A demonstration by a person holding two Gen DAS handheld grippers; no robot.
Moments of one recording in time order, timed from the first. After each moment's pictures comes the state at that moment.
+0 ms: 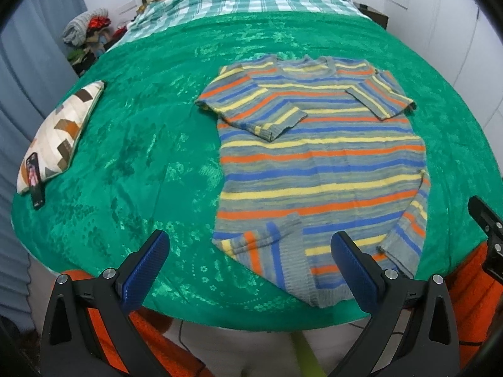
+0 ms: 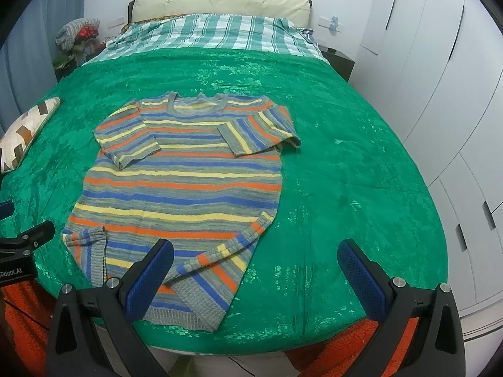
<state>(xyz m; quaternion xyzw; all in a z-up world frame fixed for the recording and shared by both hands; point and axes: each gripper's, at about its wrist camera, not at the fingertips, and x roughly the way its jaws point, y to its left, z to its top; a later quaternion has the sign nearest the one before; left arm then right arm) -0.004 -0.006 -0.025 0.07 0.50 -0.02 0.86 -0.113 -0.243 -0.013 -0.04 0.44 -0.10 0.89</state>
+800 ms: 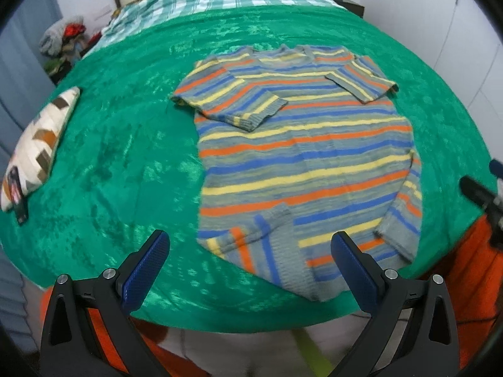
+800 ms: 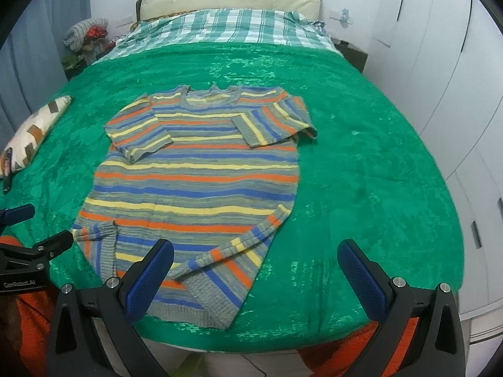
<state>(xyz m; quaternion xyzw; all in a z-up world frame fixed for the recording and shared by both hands) -0.005 -0.002 -0.041 0.09 0.50 -0.08 0.86 -0.111 -0.249 -0.025 -0.01 0.45 -0.06 0.89</state>
